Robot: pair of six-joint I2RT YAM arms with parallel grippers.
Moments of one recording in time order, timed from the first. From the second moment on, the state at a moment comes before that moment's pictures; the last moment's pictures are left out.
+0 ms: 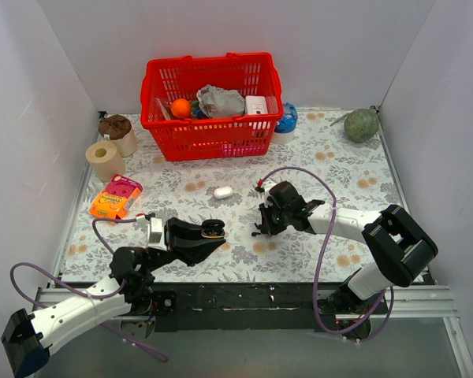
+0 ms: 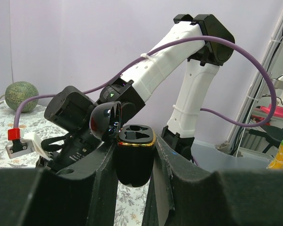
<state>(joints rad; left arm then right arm) -0.92 0.44 0.11 0.88 0.32 -0.42 0.75 1.51 0.70 -0.11 -0.19 0.27</state>
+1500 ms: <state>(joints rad) -0.92 0.38 0.11 0.86 0.33 -0.43 0.84 1.52 0.86 -0.30 -0.17 0.26</state>
